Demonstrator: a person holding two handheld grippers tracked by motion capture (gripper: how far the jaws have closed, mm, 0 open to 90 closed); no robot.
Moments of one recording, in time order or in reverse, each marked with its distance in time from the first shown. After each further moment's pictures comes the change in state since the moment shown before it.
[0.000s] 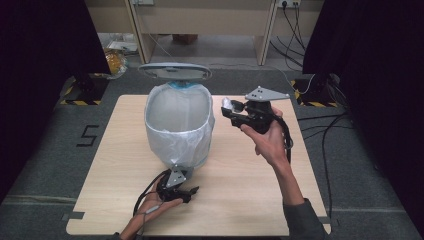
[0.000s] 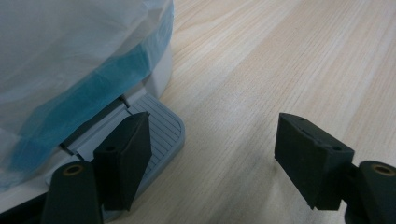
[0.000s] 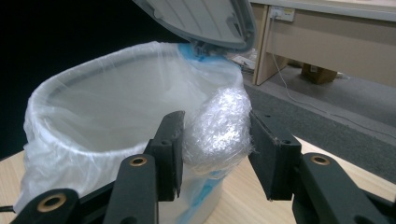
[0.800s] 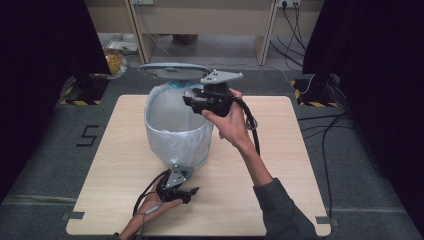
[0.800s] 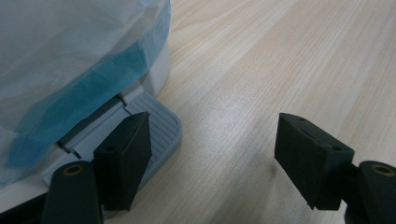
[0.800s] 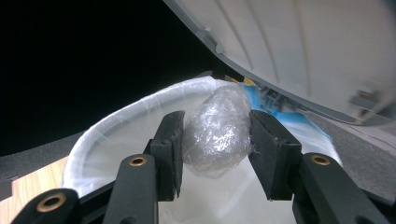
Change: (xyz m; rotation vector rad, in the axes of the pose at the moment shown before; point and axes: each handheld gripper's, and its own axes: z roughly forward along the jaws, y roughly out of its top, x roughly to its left) left arm 0.000 -0.001 -0.001 -0.006 -0.011 -0.009; right arm 0.047 0.051 0.072 0.023 0.109 -0.064
